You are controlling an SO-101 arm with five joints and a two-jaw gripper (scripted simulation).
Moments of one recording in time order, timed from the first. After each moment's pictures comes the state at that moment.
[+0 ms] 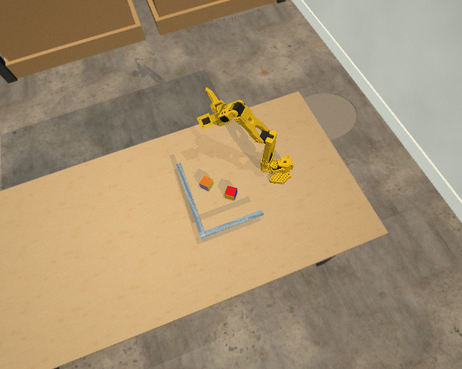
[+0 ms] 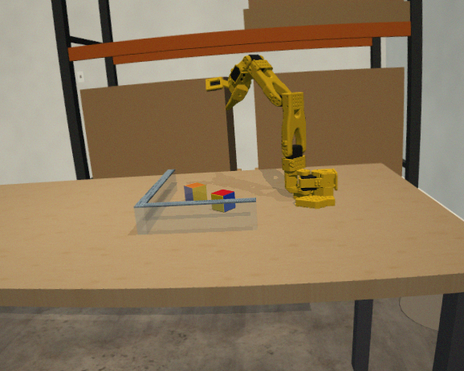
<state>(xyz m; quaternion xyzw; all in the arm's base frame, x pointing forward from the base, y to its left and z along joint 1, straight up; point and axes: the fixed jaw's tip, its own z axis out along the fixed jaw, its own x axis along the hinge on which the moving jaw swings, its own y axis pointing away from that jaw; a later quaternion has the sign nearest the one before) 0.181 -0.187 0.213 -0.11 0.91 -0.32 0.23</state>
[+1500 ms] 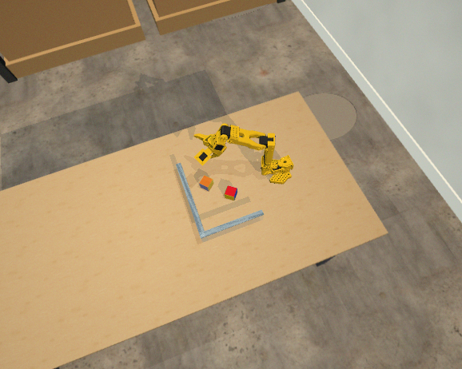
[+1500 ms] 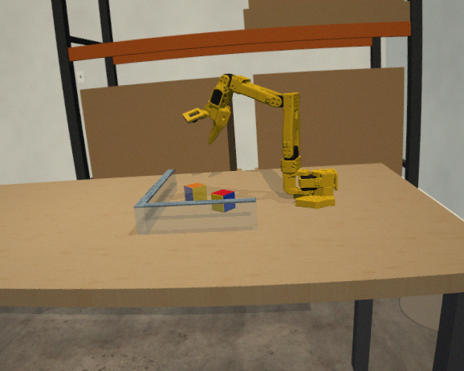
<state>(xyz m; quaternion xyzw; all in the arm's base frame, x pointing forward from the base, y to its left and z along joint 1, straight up) 0.222 -0.090 0.139 -0.25 0.94 -0.13 0.17</state>
